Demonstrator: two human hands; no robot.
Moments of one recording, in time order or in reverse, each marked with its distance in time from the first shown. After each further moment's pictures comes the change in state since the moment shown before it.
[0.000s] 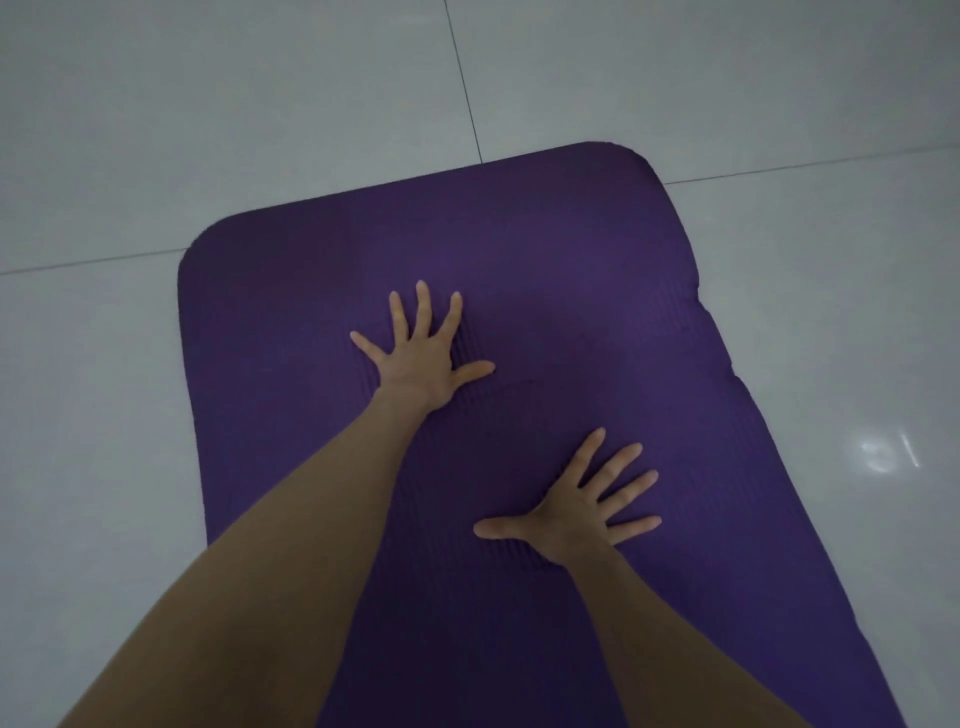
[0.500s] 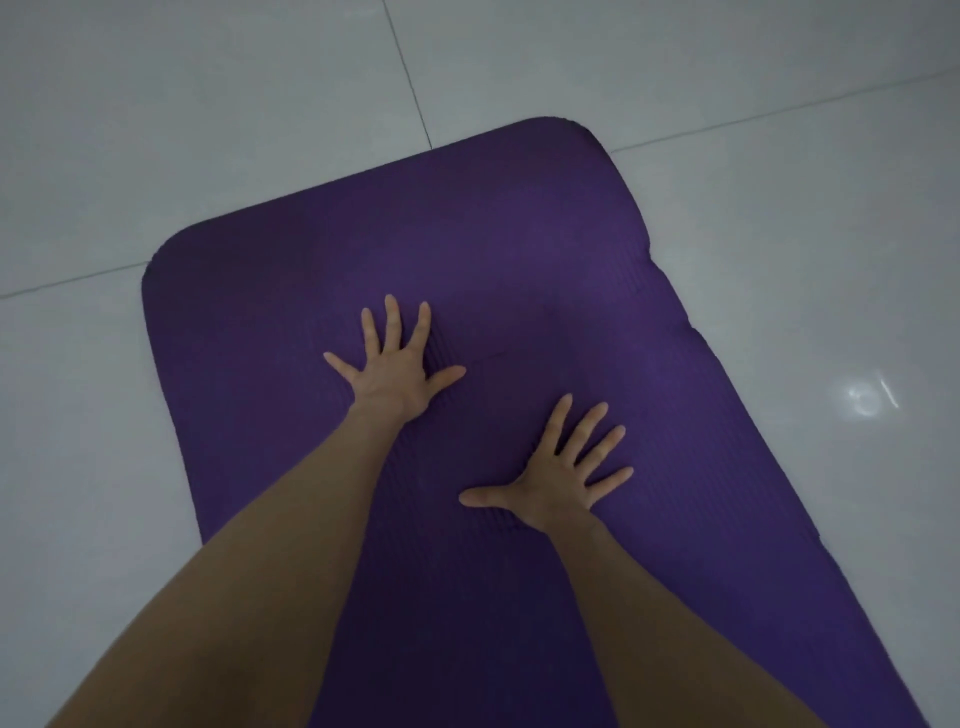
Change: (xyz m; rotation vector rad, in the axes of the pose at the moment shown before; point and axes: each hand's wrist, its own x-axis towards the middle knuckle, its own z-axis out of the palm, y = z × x) left_hand -0.033 0.010 0.008 -0.020 -0.049 -0.029; right_hand -0.003 0.017 0.005 0.013 0.100 -0.115
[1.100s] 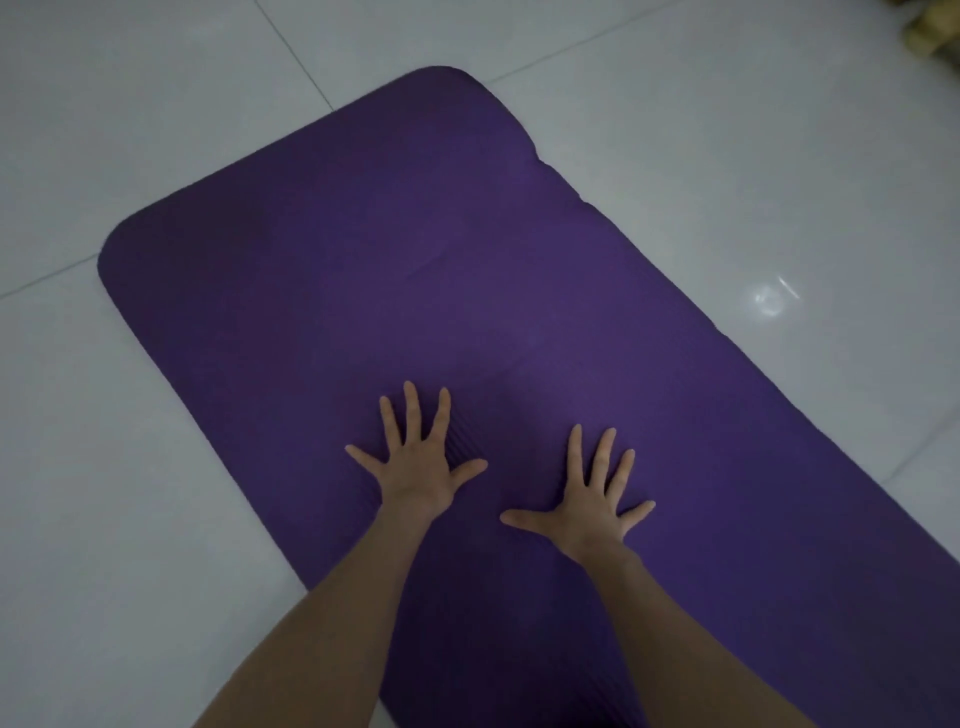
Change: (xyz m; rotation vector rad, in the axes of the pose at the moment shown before) left_hand -0.196 -0.035 0.112 0.096 -0.166 0.218; right_hand -0.137 0.106 0.140 0.211 0.102 0.167
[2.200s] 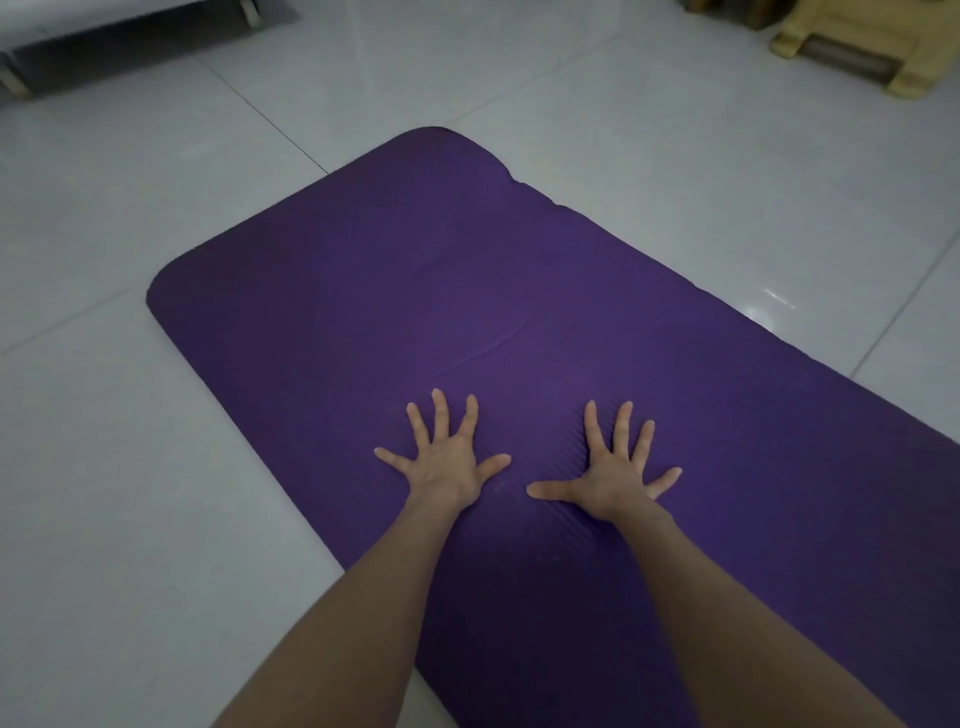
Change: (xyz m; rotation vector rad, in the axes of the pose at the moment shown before) left_hand -0.056 0.004 0.060 0.109 0.058 0.119; right_hand -0.031 0.061 0.050 0.122 0.107 -0.022
